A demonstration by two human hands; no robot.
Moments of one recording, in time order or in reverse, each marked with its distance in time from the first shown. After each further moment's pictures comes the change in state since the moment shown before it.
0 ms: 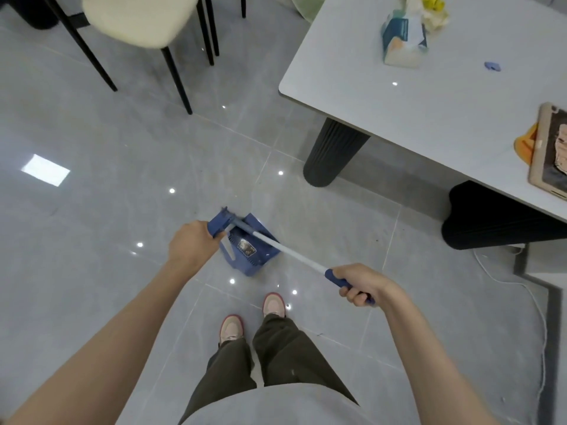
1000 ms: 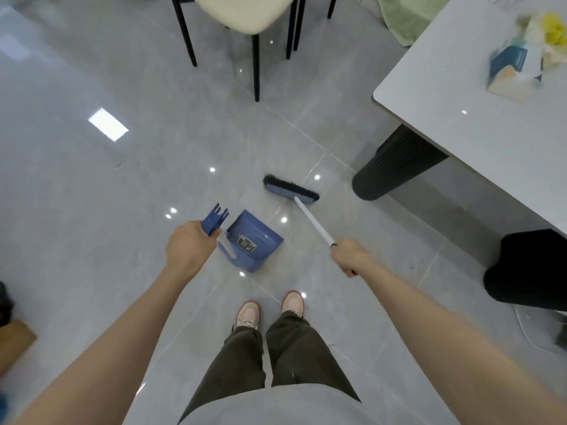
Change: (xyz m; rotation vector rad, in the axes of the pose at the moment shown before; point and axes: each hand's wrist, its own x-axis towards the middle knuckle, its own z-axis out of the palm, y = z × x) left_hand -0.040 -0.114 -0.035 -0.192 0.179 -0.301; right_hand 0.069 -0.081 0.105 -0.744 0.239 -0.316
